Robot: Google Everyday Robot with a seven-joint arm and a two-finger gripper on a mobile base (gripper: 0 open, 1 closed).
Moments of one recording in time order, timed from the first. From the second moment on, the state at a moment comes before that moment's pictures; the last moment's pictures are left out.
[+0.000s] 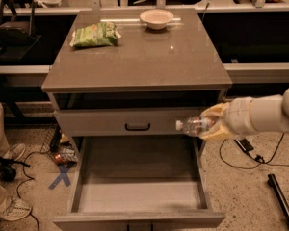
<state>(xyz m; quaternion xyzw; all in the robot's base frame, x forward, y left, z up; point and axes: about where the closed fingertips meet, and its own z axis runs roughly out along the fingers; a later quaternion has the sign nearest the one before) 0.532 -0.190 0.751 -0.63 0.66 0.05 0.40</state>
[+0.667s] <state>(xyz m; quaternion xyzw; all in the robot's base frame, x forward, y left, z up) 0.536 -0.201 0.807 -0.64 0.64 0.04 0.42</state>
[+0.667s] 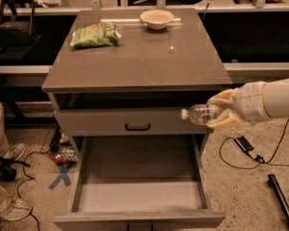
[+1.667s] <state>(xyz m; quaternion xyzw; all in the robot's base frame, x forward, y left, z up) 0.593 -0.245 0.899 -0.58 0.65 0.05 0.49</state>
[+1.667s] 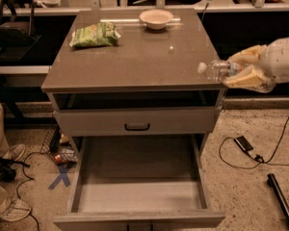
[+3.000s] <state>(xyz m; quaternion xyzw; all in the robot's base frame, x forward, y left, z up) 0.681 -0.140 0.969 -0.57 0.63 0.11 0.53</state>
